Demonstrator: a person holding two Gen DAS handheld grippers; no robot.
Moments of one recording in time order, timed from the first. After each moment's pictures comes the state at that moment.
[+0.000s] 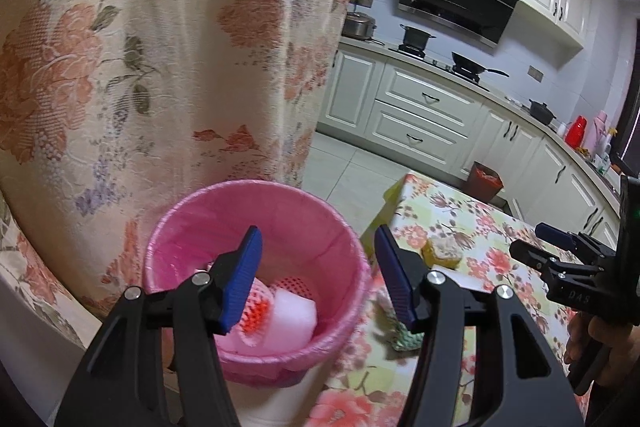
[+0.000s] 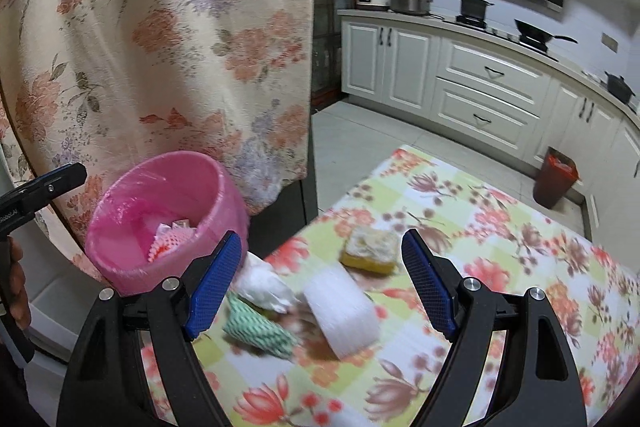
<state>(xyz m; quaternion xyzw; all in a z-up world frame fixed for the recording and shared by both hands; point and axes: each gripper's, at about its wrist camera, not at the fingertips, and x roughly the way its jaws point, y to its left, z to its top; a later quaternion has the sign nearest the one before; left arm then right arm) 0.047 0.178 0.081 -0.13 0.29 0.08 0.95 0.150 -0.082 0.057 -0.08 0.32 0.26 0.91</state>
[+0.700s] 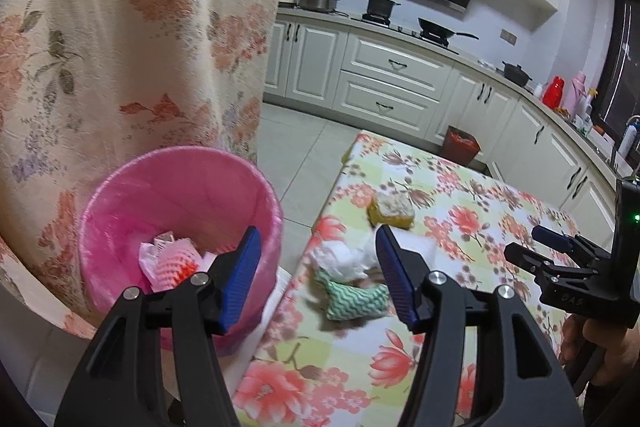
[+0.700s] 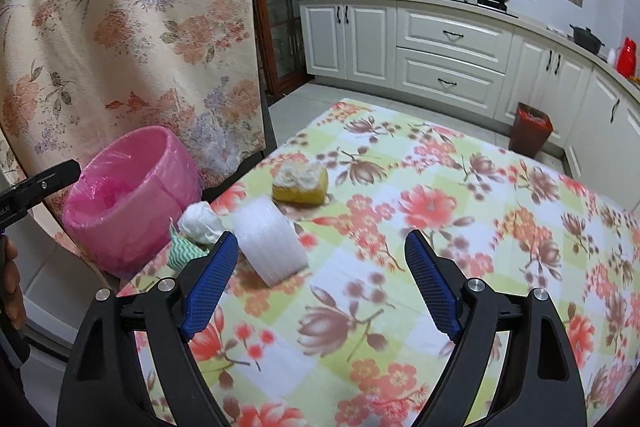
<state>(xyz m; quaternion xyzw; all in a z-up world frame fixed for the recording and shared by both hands) 0.062 0.094 0.058 -0.10 0.33 0.03 0.94 0.131 -0.172 0.019 -0.04 0.36 0.21 0.91</state>
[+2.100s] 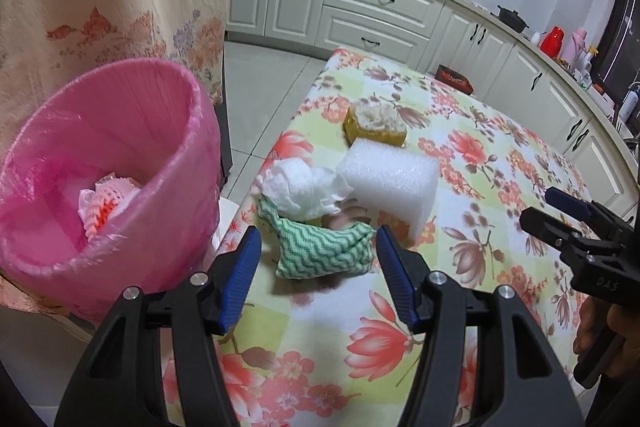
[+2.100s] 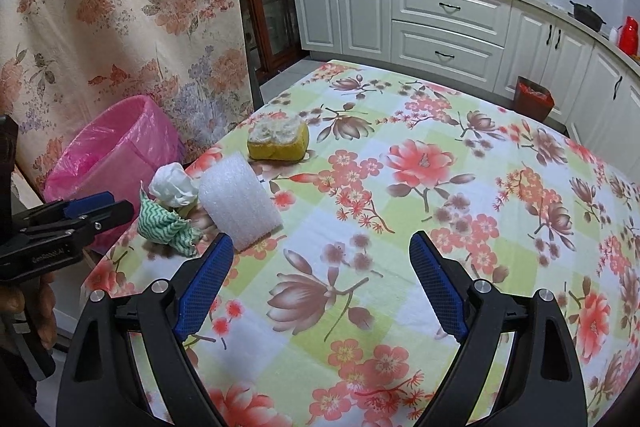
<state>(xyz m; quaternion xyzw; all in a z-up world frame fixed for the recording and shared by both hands) 0.104 0.052 -0.031 -0.10 0.43 -0.01 0.90 0.142 -0.186 -0.025 -0.04 0.40 0.21 0.89</state>
